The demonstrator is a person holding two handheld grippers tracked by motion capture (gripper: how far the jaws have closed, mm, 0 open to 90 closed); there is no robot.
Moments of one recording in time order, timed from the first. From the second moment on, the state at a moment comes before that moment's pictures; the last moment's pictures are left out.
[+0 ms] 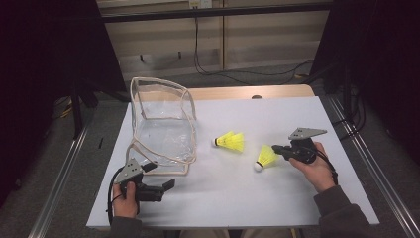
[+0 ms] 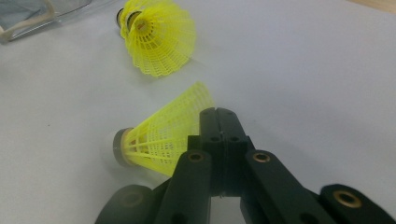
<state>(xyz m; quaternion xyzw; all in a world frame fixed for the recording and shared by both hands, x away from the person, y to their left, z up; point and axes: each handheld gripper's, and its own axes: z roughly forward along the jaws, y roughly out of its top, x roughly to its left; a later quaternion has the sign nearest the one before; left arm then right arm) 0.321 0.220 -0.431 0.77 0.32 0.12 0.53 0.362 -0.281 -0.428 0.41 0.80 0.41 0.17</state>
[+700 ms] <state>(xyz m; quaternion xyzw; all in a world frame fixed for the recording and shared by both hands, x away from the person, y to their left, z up) 0.321 0.220 -0.431 0.77 0.32 0.12 0.53 0.349 -0.281 -0.428 0.41 0.79 0.42 0.17</state>
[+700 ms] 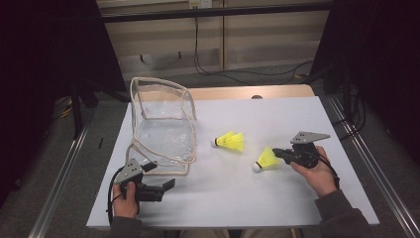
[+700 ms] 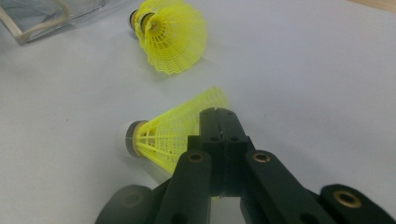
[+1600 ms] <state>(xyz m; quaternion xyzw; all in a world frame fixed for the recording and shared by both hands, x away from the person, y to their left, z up) 0.320 0.220 -0.430 0.77 0.32 0.12 0.53 0.338 -0.284 -0.431 0.41 0.79 0.43 0.17</state>
